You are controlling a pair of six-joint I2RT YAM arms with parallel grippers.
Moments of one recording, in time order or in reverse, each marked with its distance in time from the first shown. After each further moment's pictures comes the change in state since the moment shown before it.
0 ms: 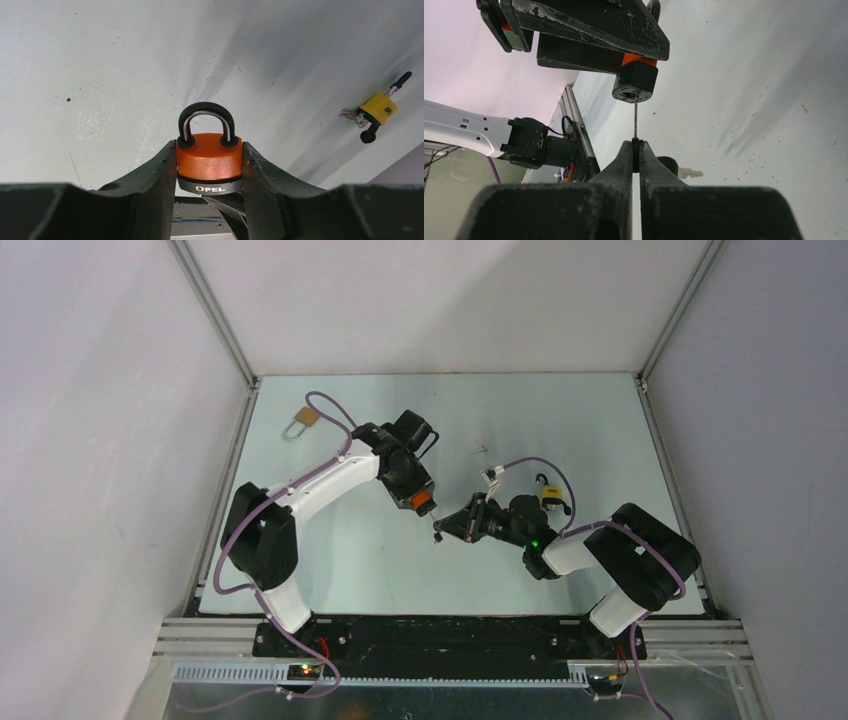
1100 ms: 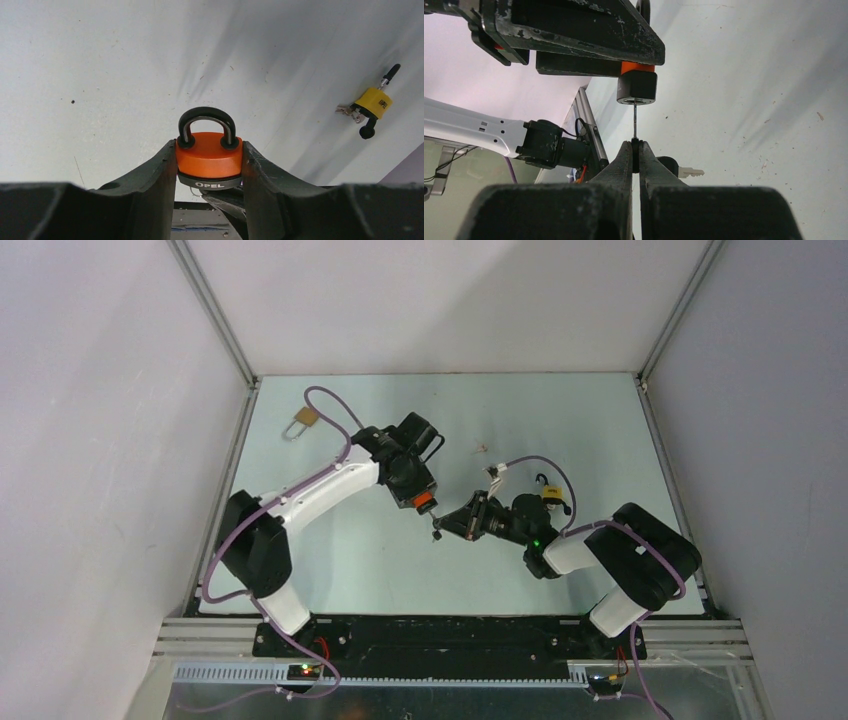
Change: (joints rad) left arm -0.050 -0.040 0.001 -0.001 -0.076 0.004; right arm -0.015 0.000 0.000 0.038 -0.028 0.042
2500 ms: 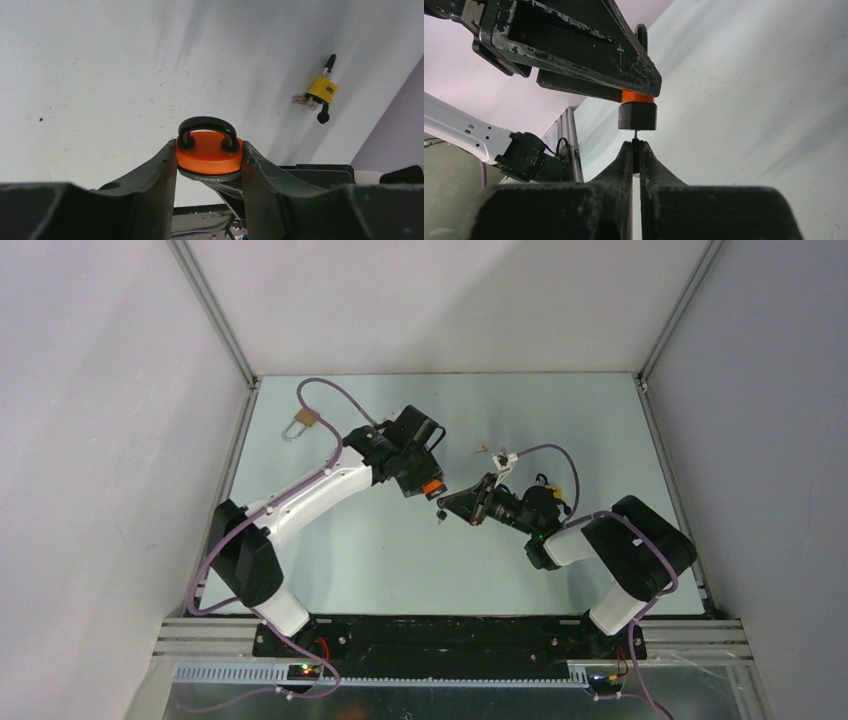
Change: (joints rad) left arm -0.034 -0.063 0.022 0.081 -0.031 0.030; right arm -0.067 0.051 0.035 0.198 -0.029 -0.155
